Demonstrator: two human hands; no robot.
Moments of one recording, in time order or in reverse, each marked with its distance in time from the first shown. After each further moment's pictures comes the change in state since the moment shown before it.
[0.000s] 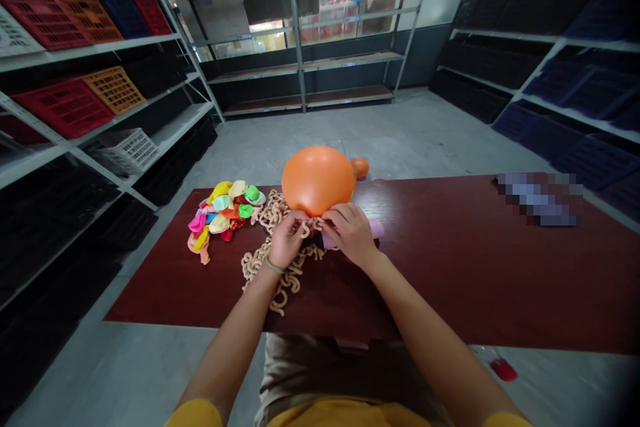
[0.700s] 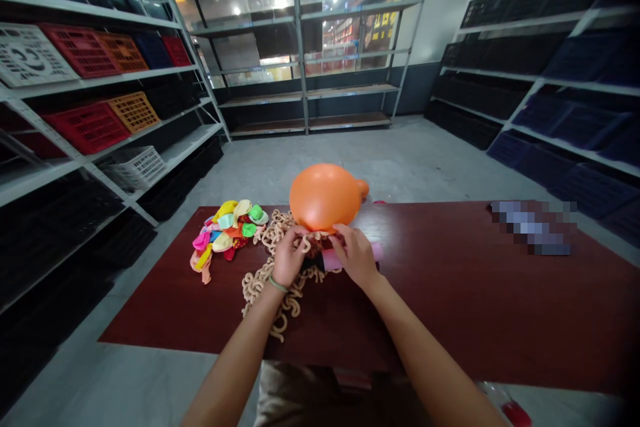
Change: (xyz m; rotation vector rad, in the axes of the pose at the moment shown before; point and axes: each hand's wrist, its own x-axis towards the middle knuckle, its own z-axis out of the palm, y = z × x) left_hand 0.010 0.011 0.007 -0.112 0.094 -0.148; right_hand -0.009 0.014 0.015 0.073 0.170 0.079
